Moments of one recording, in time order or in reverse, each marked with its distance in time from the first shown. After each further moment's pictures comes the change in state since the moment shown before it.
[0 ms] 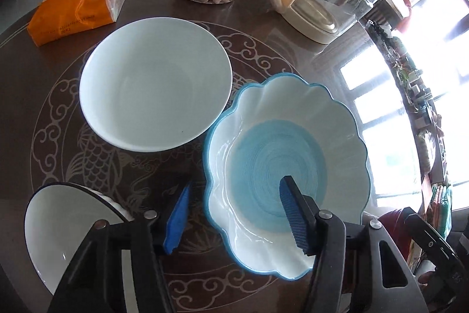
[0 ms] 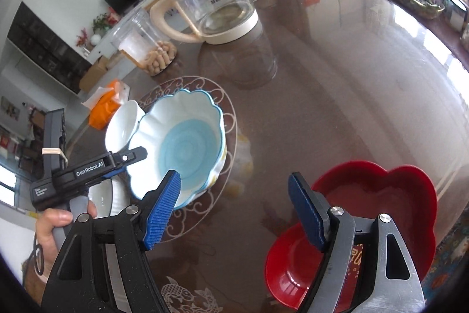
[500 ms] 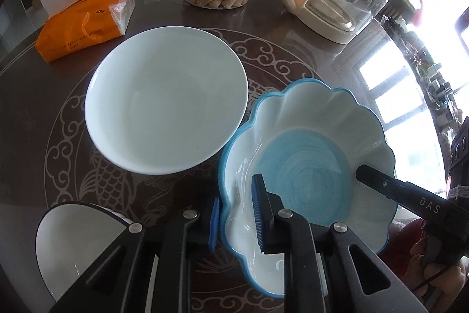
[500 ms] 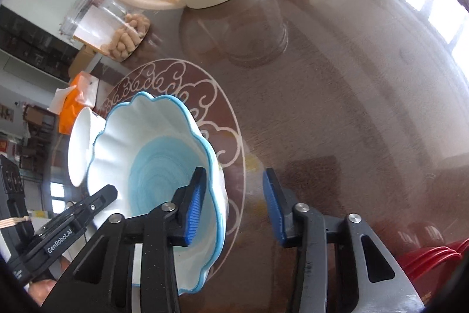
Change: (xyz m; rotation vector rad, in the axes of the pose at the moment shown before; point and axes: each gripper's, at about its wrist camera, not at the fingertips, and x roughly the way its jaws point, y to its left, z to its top) left arm 0.012 -0.002 0.007 0.030 -0.026 0.118; right arm 0.114 -0.010 0.043 0.108 0.167 0.066
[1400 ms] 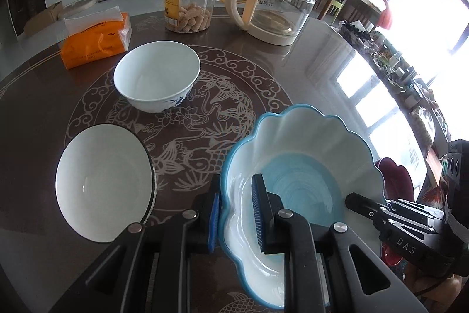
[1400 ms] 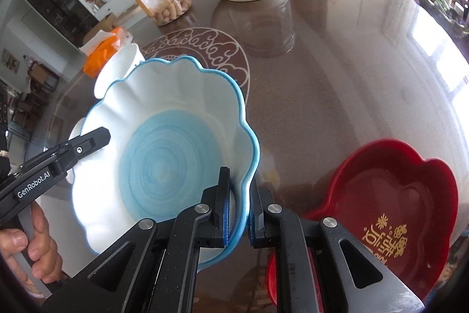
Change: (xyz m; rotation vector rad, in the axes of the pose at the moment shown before) left arm -0.091 -0.026 -0.100 0.100 -0.160 -0.073; right arm -0.075 0.020 -0.112 -0.272 -0.073 -0.099
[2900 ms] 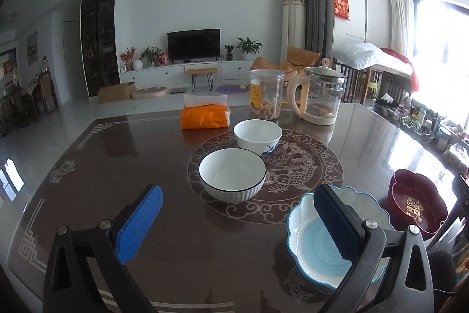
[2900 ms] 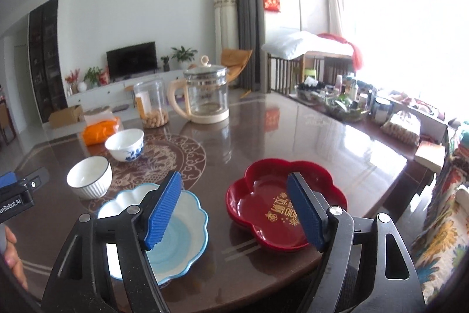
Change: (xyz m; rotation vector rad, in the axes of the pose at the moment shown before) left arm -0.140 0.021 -0.147 -0.001 -0.575 0.322; right arm -0.135 0.056 -0.176 -0.045 -0.834 -0.335
